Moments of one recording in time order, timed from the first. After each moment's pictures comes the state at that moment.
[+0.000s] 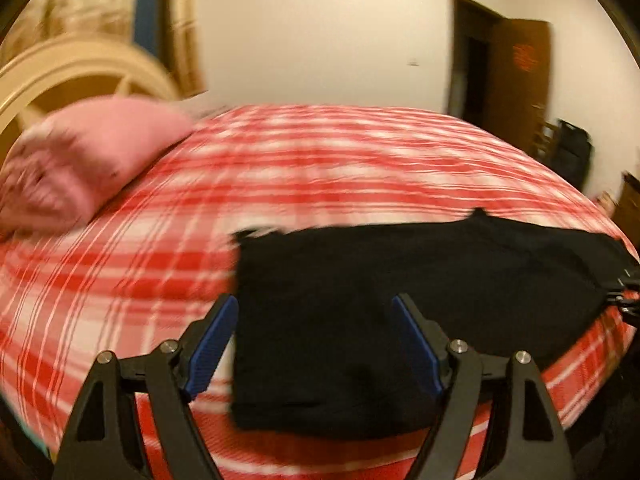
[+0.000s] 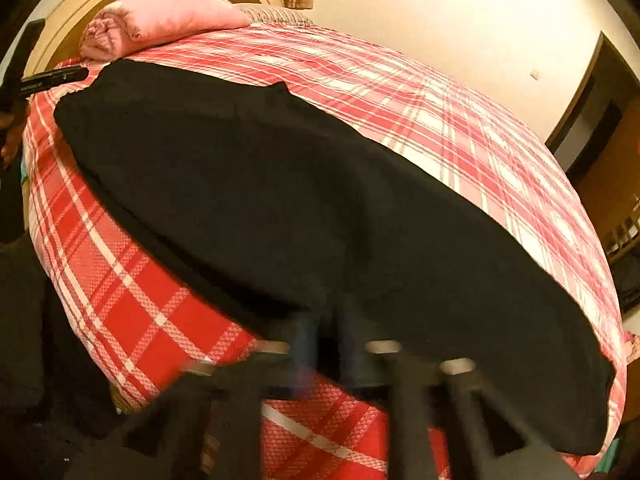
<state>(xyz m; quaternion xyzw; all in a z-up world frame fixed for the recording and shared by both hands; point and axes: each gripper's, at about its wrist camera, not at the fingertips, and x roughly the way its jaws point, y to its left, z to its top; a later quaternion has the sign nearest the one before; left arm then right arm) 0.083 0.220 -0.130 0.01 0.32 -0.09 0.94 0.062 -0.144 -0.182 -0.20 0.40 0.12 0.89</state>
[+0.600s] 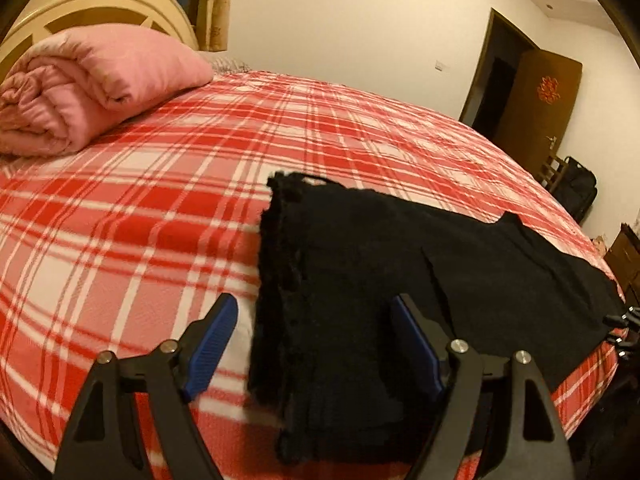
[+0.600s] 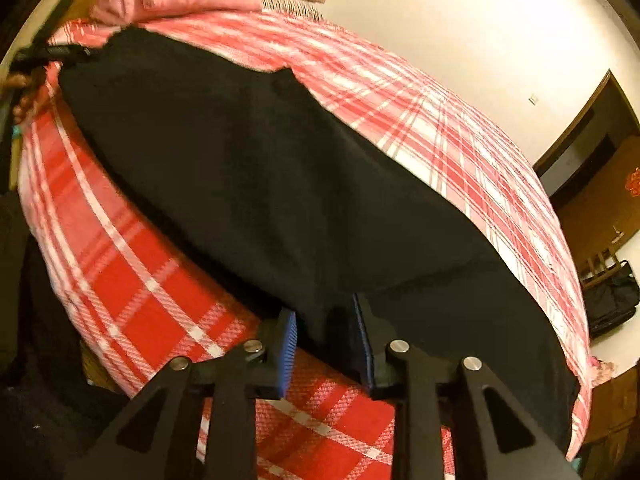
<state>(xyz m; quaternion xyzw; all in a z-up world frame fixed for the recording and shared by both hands) 0.116 0.247 -0.168 -0.07 0.35 -0.10 0.93 0.046 -0.143 -0.176 -0.24 0.40 0.11 0.88</state>
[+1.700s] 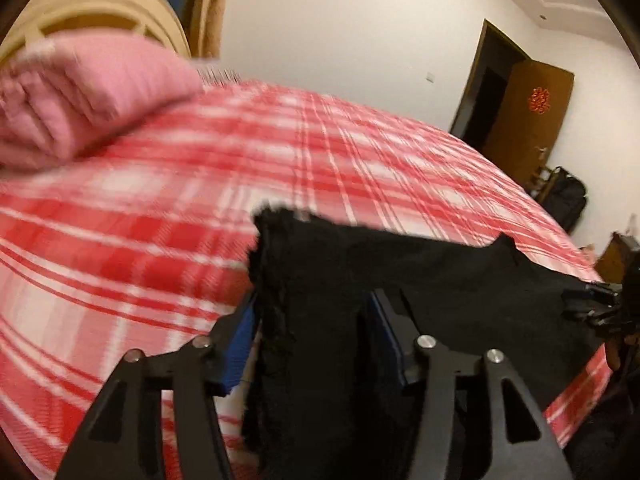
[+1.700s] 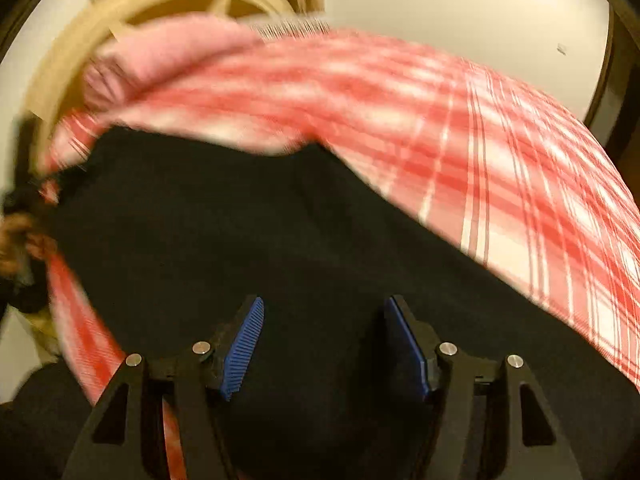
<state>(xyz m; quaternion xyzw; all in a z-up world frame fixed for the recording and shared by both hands) 0.121 0.249 -0.149 -0.08 0.32 -0.11 0.94 0.145 -0.090 -0.171 -0.10 0.44 0.17 0.88</state>
